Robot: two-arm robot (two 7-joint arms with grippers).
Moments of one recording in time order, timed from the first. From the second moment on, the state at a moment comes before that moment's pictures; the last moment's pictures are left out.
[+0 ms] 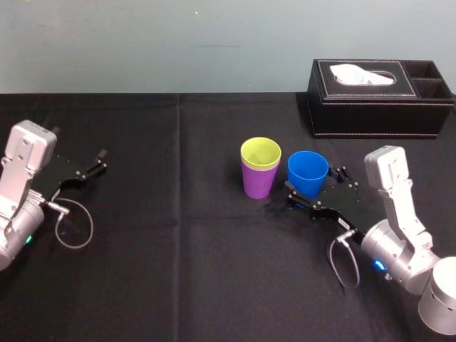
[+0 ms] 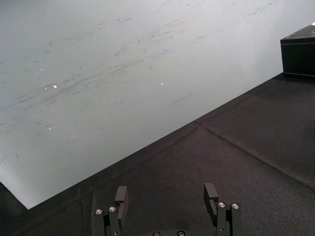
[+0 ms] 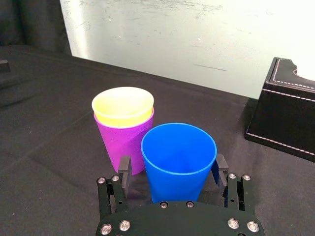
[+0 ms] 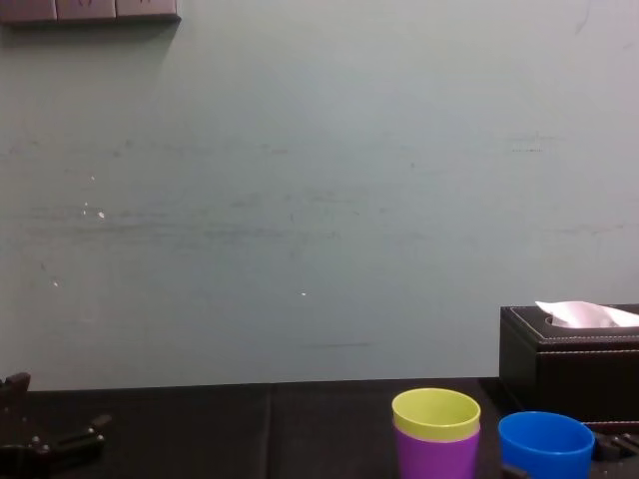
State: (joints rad) left arm -0.20 0.60 0.45 -1.41 -0.25 -0.12 0.03; right arm 0.07 0.33 -0.24 -1.45 0.21 -0.06 0.31
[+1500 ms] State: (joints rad) left arm -0.20 0.60 0.45 -1.41 -0.25 -0.12 0.03; right arm 0.09 0.29 -0.24 -1.43 0.17 -0.06 0.28
